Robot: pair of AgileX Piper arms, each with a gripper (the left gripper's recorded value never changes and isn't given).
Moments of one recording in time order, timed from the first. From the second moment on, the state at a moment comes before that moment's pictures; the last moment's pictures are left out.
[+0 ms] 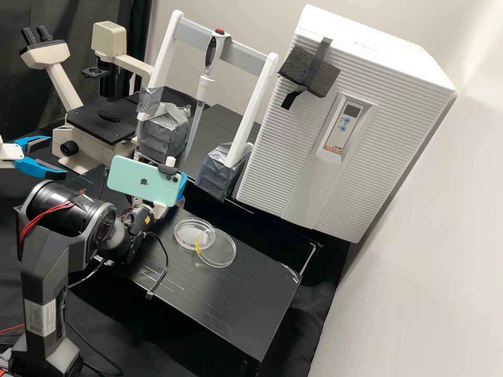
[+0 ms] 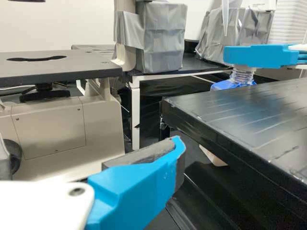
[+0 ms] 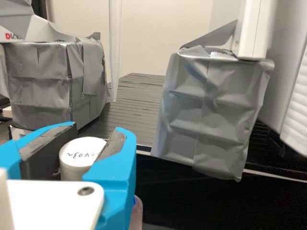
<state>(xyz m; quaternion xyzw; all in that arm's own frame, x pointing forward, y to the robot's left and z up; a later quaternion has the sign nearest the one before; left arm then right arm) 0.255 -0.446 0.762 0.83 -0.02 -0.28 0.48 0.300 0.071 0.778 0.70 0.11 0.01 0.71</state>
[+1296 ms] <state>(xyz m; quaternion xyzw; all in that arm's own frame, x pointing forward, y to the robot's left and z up) 0.255 -0.446 0.762 0.83 -0.02 -0.28 0.48 0.201 0.083 0.793 0.62 0.24 0.05 0.75</state>
